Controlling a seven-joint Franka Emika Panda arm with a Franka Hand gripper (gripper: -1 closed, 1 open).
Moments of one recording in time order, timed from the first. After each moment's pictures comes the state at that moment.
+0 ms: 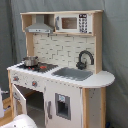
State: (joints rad) arm -0.57 -1.47 1.75 -2.07 -0.16 2.02 0.86
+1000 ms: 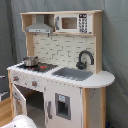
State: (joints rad) arm -0.52 -1.47 1.56 -2.07 -0.20 1.99 0.58
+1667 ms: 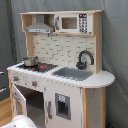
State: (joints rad) arm -0.49 -1.45 1.49 -2.08 -0.19 1.99 0.35
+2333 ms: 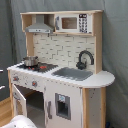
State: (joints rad) arm -0.44 -1.42 1.44 -2.11 -0.16 1.98 0.14
